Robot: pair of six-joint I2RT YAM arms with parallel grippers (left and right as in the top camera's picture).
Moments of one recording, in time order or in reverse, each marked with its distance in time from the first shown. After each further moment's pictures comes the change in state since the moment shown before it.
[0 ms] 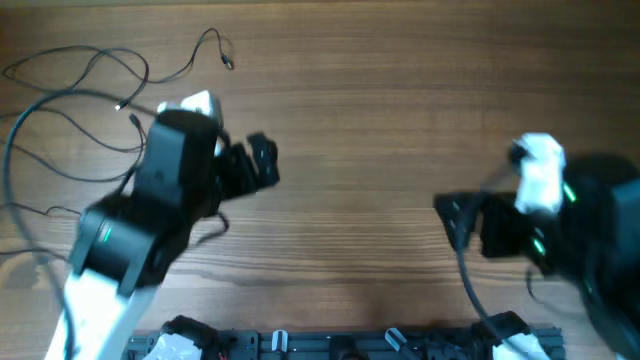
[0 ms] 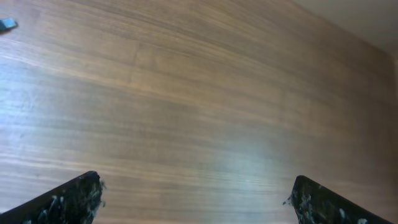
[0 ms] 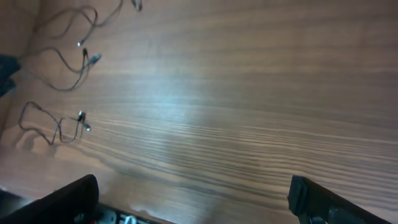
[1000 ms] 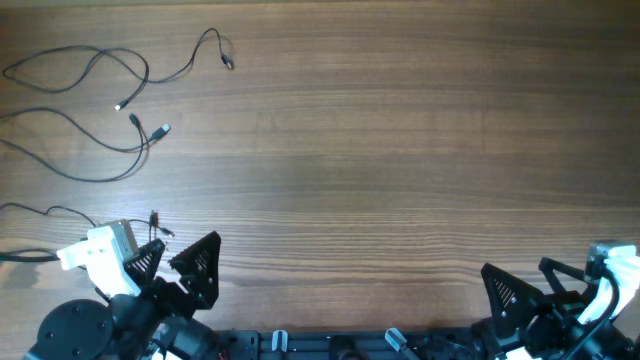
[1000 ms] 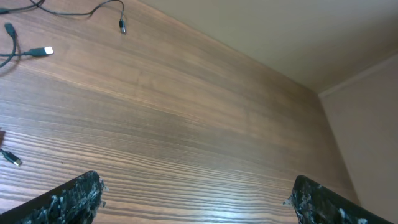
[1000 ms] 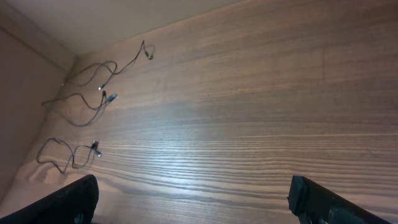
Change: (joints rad) left arm -0.106 -0.613 -0.154 -0.127 -0.124 -0.059; right arm 0.000 -0.409 -0.110 -0.033 0.073 0.094
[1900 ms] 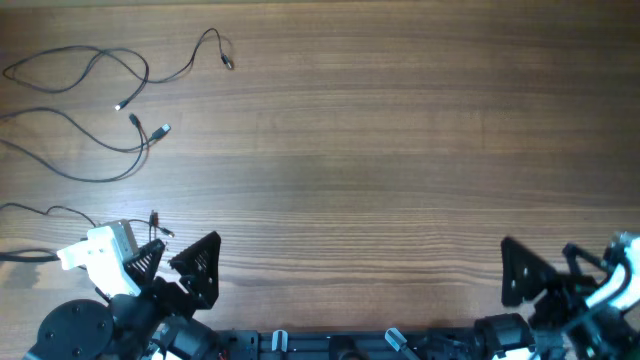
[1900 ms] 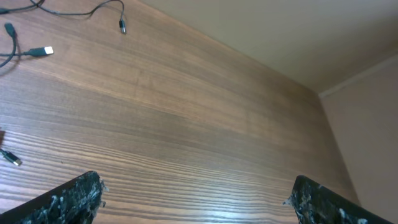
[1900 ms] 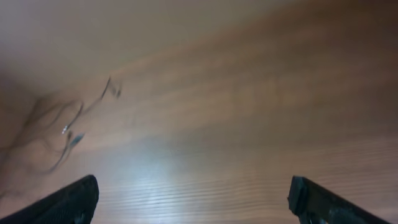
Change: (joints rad) left arm 0.000 0.000 0.000 0.000 0.000 0.000; right arm -0.156 -0.001 -0.047 0.112 0.085 -0.059
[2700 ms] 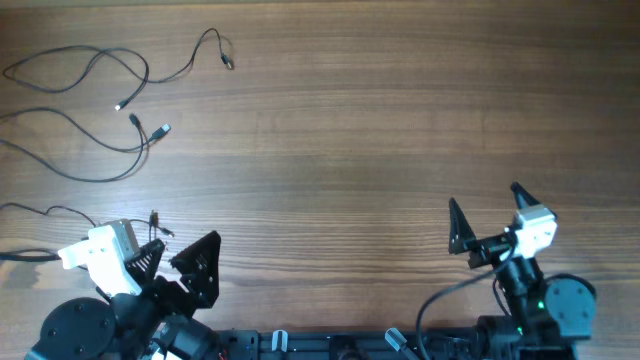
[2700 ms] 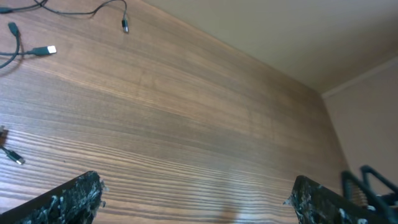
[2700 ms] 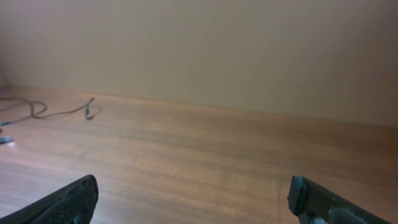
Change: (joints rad) left arm 0.000 0.000 -0.007 0.000 -0.007 0.000; right arm -0.152 -0.462 -1.020 0.975 -0.225 -0.414
